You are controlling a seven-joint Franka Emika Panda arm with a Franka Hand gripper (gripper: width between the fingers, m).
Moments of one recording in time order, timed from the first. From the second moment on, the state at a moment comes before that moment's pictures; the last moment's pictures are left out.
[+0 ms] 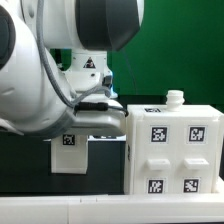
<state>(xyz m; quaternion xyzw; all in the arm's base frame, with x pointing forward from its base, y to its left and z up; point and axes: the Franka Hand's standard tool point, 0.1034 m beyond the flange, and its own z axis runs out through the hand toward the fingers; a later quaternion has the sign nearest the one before) 0.515 -0.064 0.051 -0.88 0.11 0.46 0.09</state>
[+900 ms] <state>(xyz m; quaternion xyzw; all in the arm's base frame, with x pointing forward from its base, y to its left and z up) 0.519 -0.068 0.056 -0.89 0.10 0.45 0.09</state>
